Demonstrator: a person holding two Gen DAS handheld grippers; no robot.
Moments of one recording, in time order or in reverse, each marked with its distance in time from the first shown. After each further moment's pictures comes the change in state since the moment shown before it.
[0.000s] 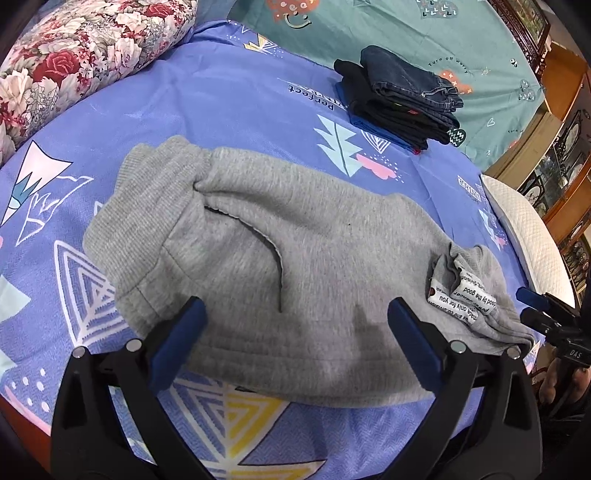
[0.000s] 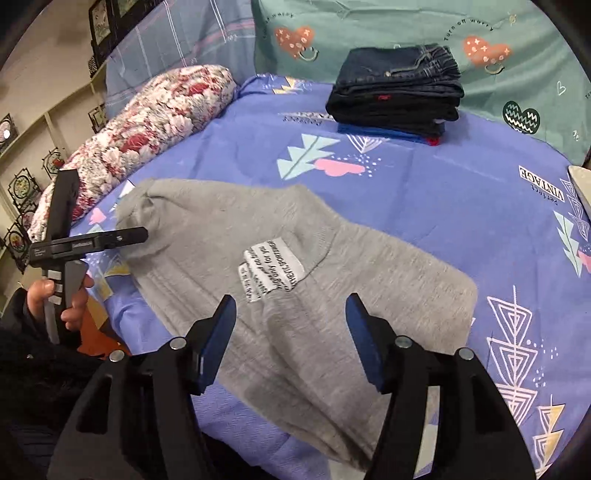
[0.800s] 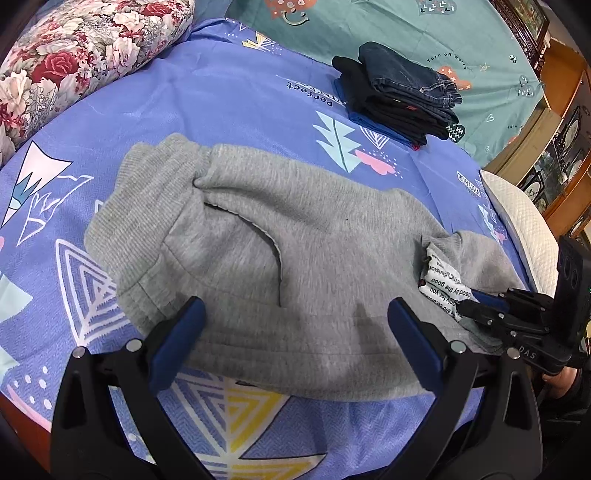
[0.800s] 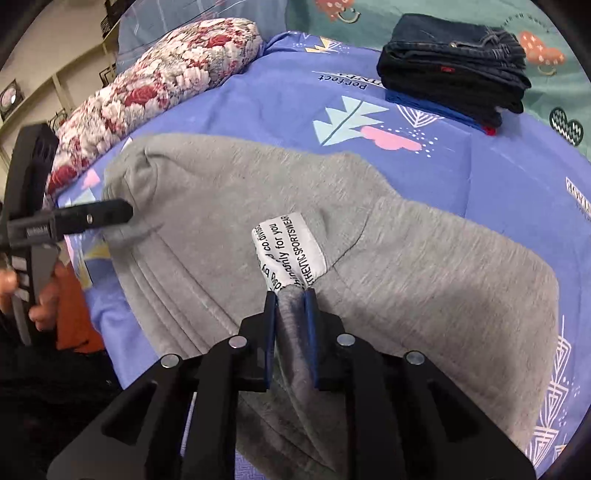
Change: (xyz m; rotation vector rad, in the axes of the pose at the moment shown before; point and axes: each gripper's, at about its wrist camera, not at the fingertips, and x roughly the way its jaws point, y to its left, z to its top) left arm -0.001 0.001 0.000 0.010 0.014 -0.007; right arm 0.074 0.039 0.010 -0.111 0.105 0.017
